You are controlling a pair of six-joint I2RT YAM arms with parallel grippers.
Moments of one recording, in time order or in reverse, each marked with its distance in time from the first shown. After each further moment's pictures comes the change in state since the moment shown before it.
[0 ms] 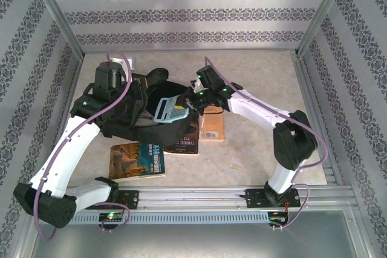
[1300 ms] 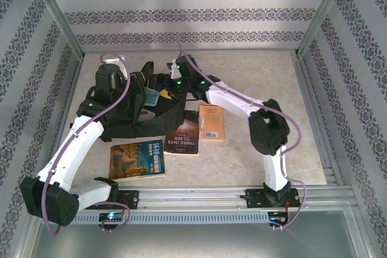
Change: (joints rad) left arm 0.074 0.031 -0.151 0.280 -0.018 -0.137; right arm 0.056 0.212 0.283 0.175 0.120 -0.256
